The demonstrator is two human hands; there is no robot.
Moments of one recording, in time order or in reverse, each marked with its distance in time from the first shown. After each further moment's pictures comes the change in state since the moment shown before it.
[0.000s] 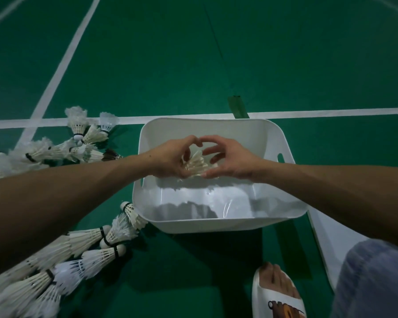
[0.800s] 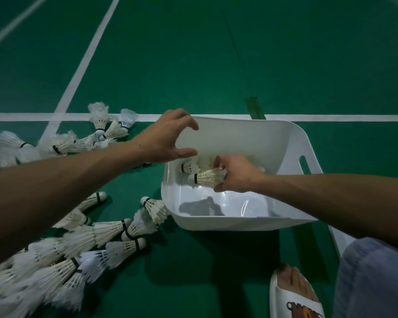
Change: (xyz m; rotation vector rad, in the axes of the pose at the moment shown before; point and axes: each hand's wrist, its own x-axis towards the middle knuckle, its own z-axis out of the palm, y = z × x) left_hand -0.035 -0.037 -0.040 0.205 0.347 0.176; right_hand 0.016 0.003 0.043 -0.643 0.000 0.030
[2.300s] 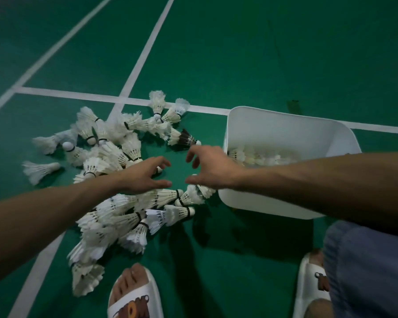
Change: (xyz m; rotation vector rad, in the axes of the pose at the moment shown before) left_hand -0.207 -0.067 0.002 -0.270 -0.305 -0.515; right_hand -0.050 -0.196 0.030 0.098 -0.042 -0.253
